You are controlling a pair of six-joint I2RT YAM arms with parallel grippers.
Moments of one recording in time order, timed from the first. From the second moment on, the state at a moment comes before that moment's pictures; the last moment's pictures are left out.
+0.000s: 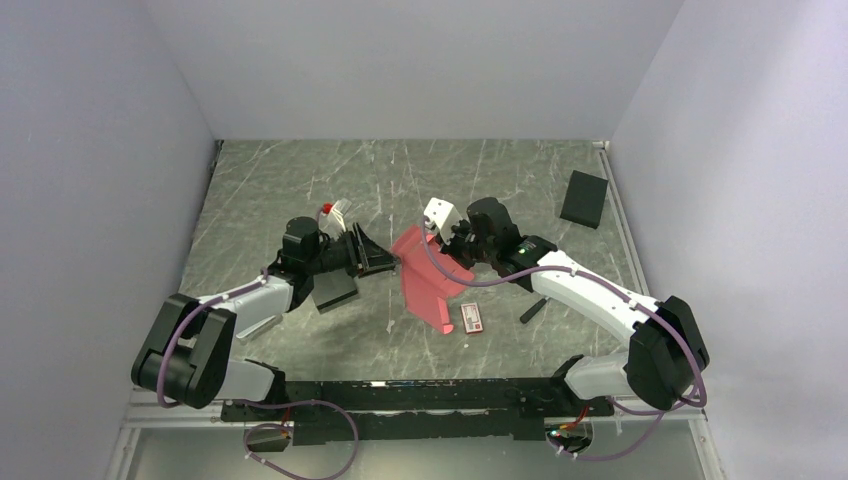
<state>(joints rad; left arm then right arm) -0.35 1.35 0.51 0.55 0.82 -0.99 0.68 1.32 0.92 -0.23 -0.16 -0.42</state>
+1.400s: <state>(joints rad) -0.42 1.42 0.59 0.37 0.75 -0.88 0.70 1.35 0.92 -0.24 -0.09 -0.41</state>
